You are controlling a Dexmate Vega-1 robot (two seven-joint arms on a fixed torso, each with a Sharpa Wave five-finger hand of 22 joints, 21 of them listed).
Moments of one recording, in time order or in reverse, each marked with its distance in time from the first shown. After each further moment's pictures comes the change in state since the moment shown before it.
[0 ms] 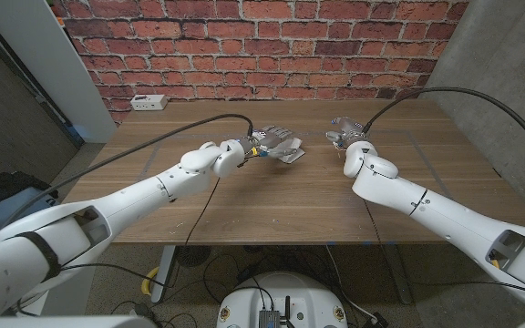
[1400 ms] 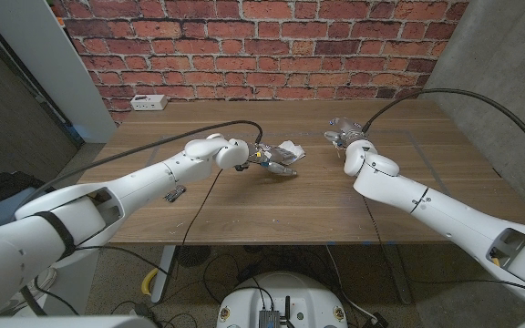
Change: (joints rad) left arm -0.101 -0.060 0.054 0.169 -0.016 -0.200 -0.244; left_hand 0.000 0.000 -0.109 -0.002 0.035 0.002 -0.014 0.015 0.000 0.000 0.003 0.009 0.002 -0.002 0.030 0.005 0.000 0.002 0.018 0.014 0.005; right arm 0.014 -0.001 0.001 0.014 0.022 0.028 0.023; right_hand -0.010 0.008 -0.009 0.002 0.000 0.000 0.000 -0.005 0.000 0.001 -0.001 -0.013 0.000 -0.014 0.004 0.000 0.000 -0.019 -0.002 -0.015 0.000
